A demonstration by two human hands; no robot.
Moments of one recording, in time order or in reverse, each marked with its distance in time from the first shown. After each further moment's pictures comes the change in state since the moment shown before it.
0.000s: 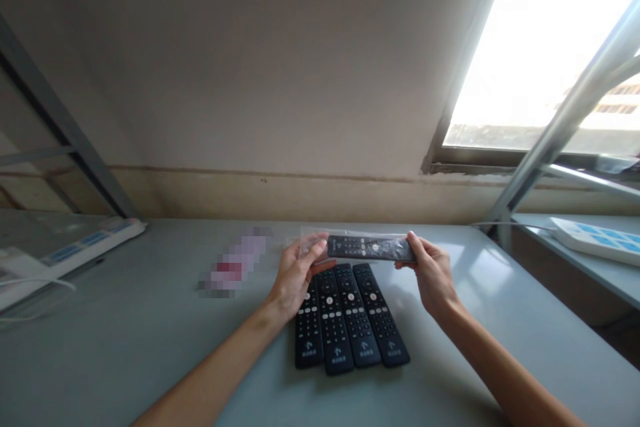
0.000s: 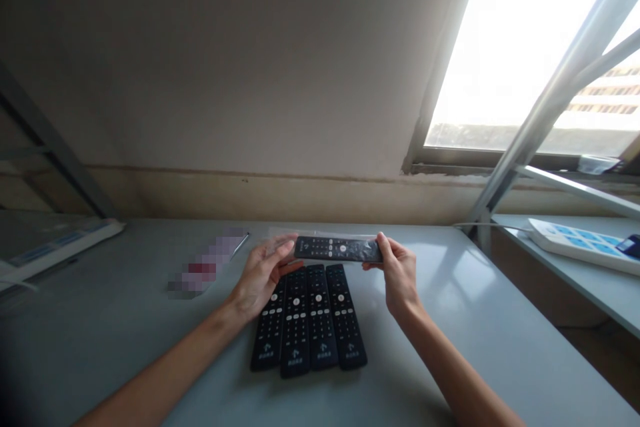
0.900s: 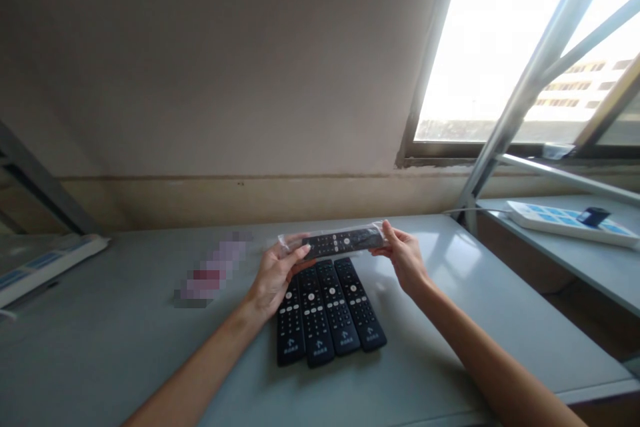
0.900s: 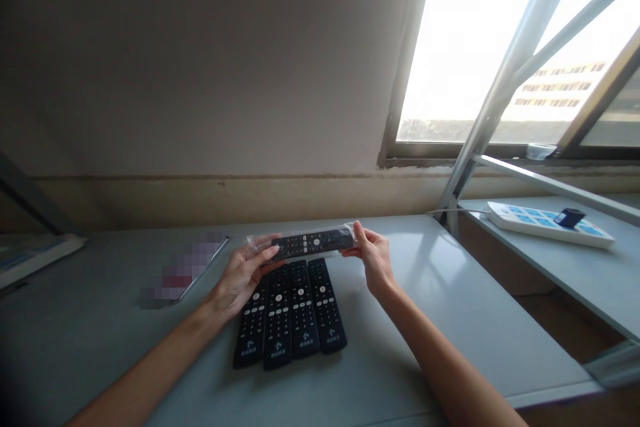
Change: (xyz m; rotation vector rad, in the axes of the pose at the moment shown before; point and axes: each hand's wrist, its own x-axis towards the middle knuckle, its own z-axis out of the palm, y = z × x) left_hand 0.008 0.000 -0.004 0.015 -0.023 -0.046; right_hand 0.011 -0.003 -0.006 0.027 -0.076 0.087
